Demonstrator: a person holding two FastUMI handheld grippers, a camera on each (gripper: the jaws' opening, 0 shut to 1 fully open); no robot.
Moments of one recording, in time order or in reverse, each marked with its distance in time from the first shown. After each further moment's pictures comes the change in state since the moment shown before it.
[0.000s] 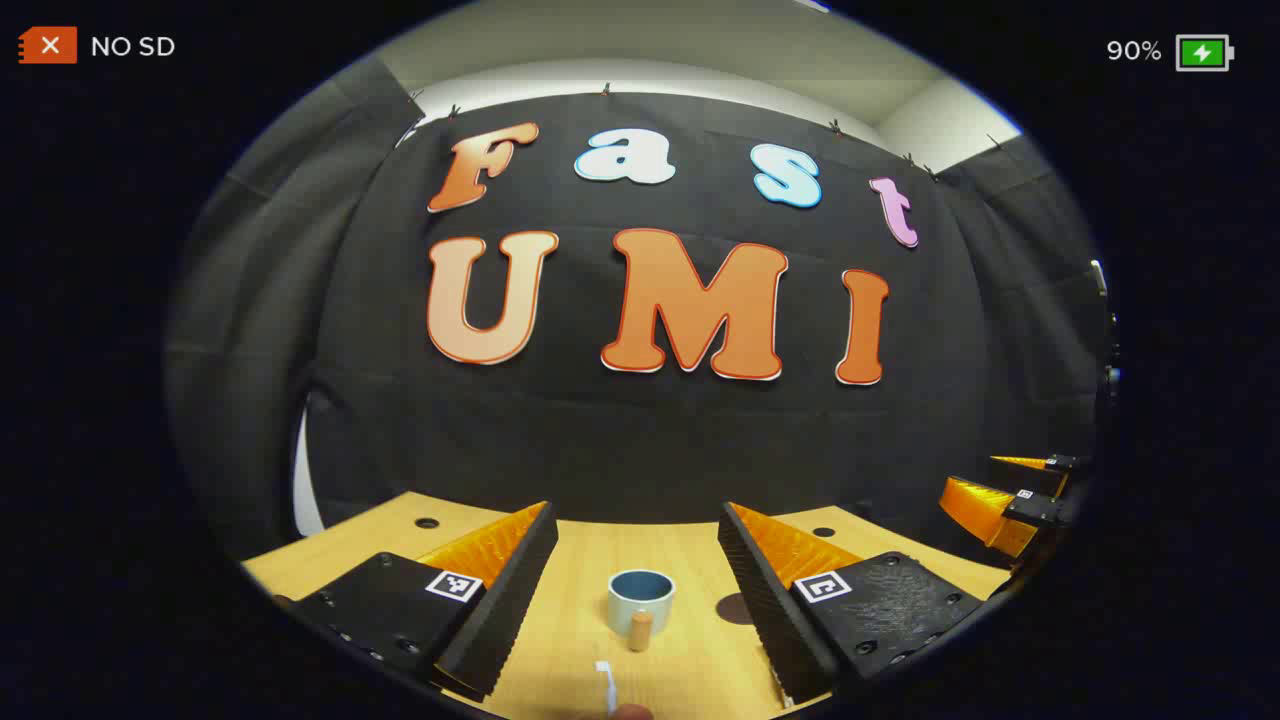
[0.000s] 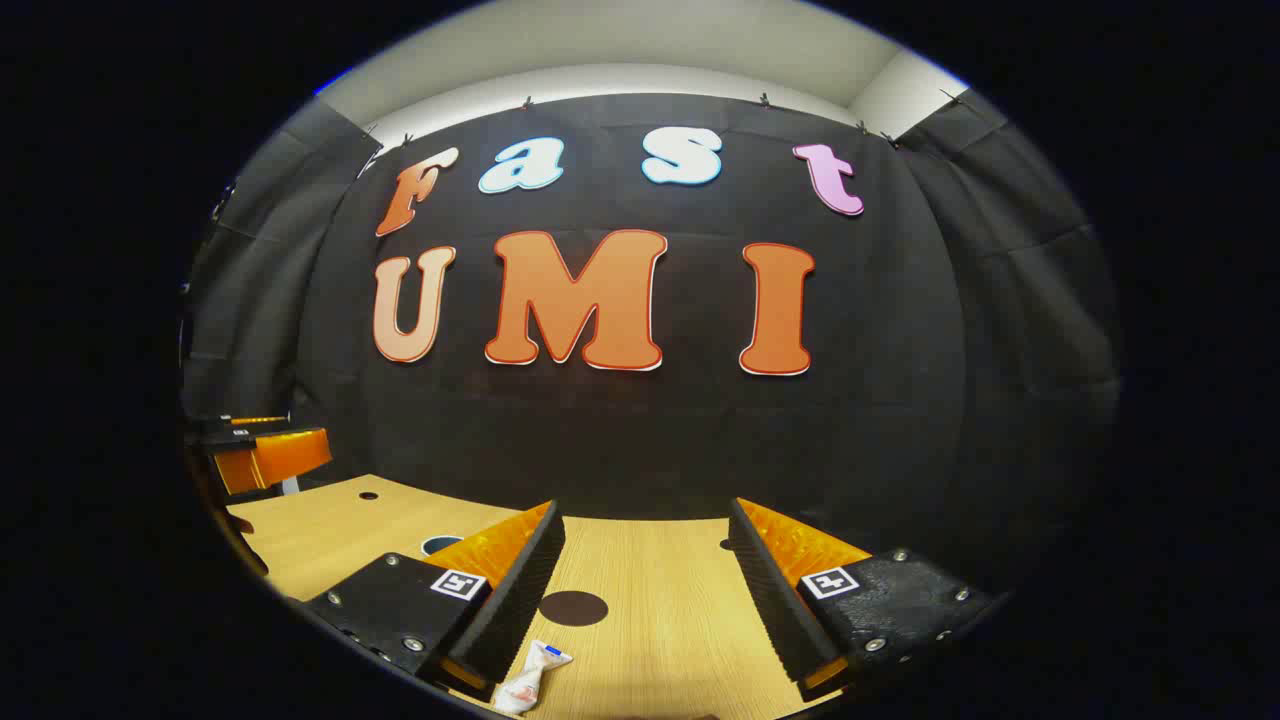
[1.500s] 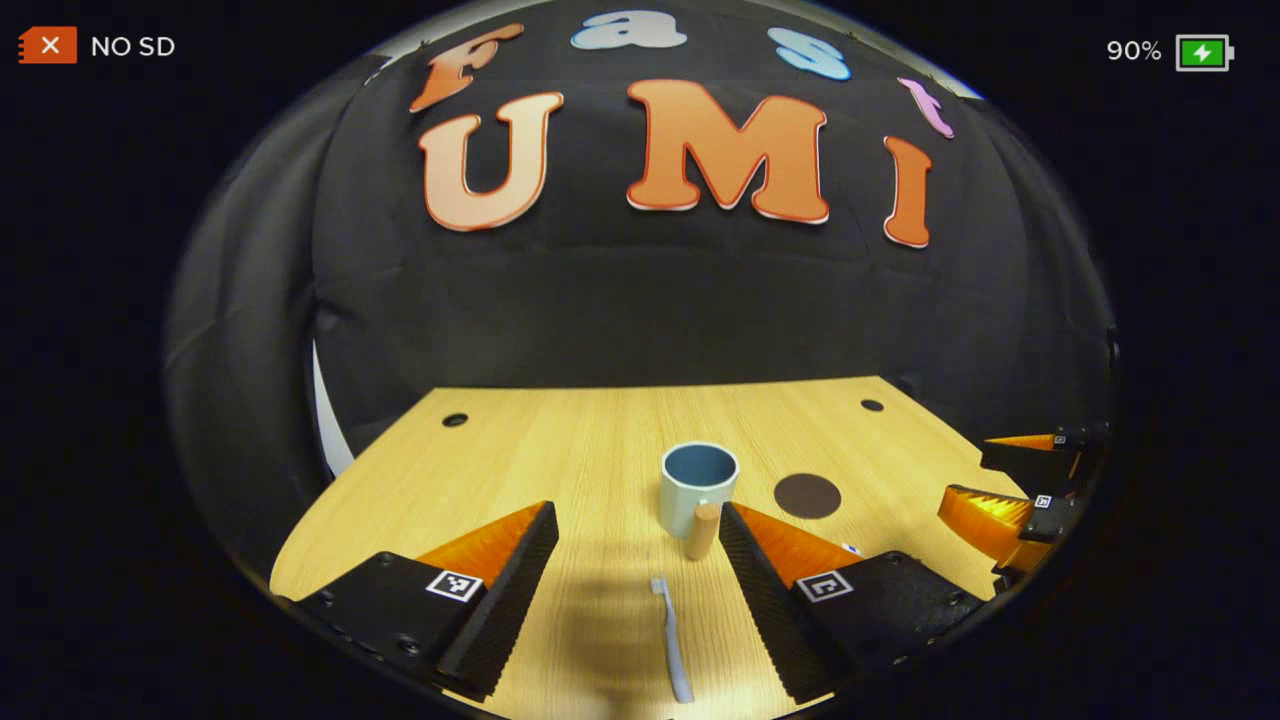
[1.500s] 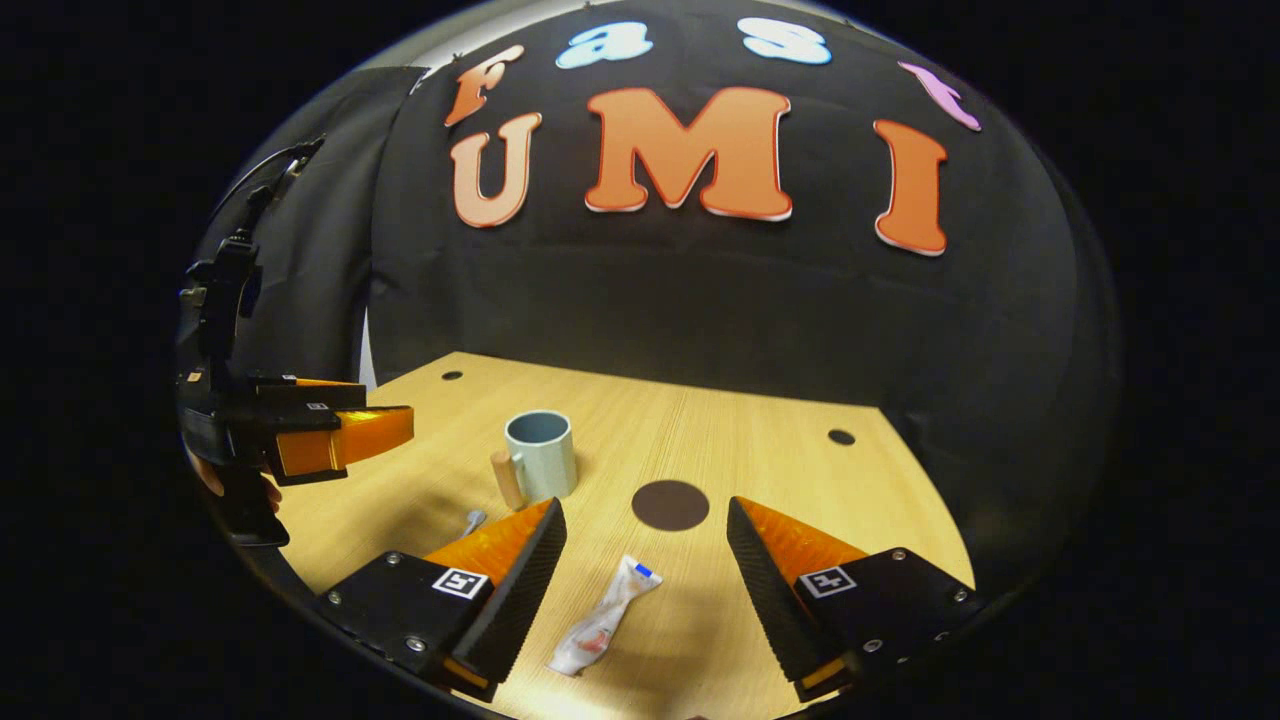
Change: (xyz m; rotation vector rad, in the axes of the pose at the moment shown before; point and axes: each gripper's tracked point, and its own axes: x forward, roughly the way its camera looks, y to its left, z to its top) left arm 0.013 0.029 -0.137 0.013 0.539 0.008; right arm 0.002 0.089 -0.113 -0.034 0.484 0.291
